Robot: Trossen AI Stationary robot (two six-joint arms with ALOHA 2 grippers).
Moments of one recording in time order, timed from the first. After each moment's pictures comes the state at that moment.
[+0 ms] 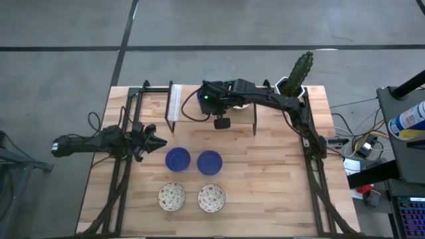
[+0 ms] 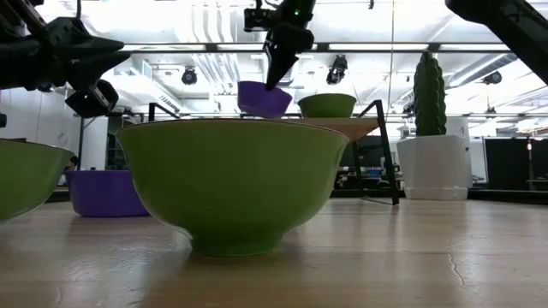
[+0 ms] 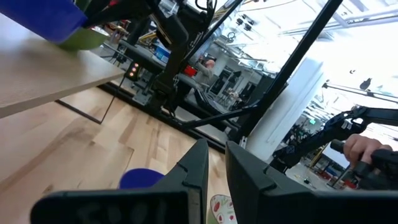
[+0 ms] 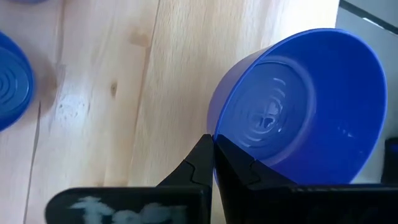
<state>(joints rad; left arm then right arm) 0.01 0.04 0.01 0.11 0.08 -0.58 -0.20 2.16 2.34 -1.30 0.20 -0.43</state>
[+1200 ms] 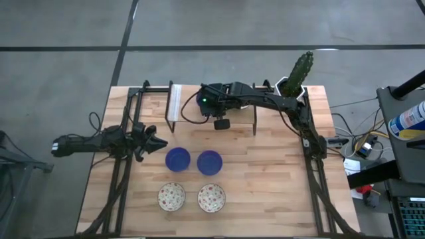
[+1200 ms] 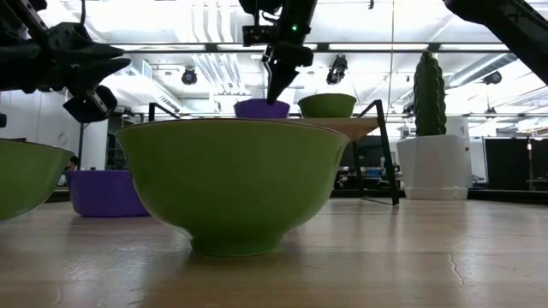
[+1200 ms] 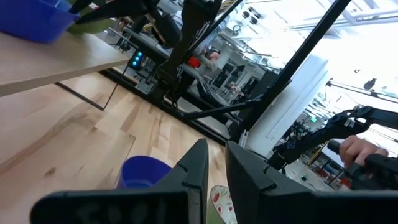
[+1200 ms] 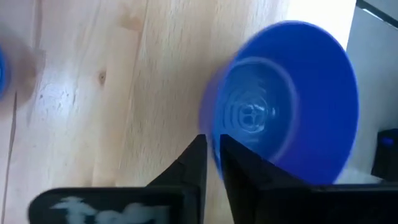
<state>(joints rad) 0.01 0.04 0.01 0.07 0.09 -0.61 -0.21 2.16 2.25 -1.24 0.24 -0.44</state>
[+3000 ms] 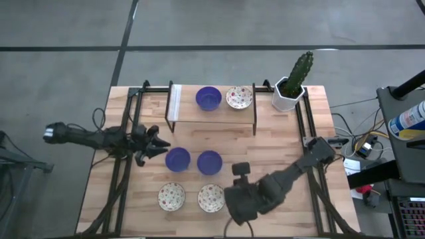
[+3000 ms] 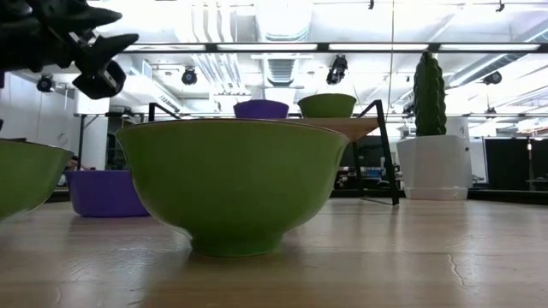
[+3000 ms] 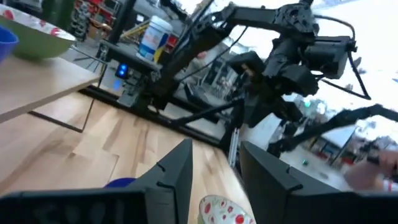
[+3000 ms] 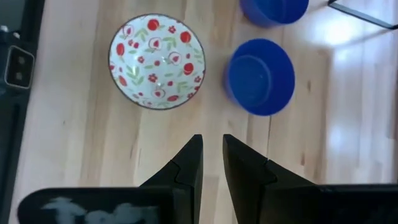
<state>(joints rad) -0.15 0.35 0.09 0.32 -0.01 -0.47 0.61 2.07 2.19 -1.43 0.41 0.41</state>
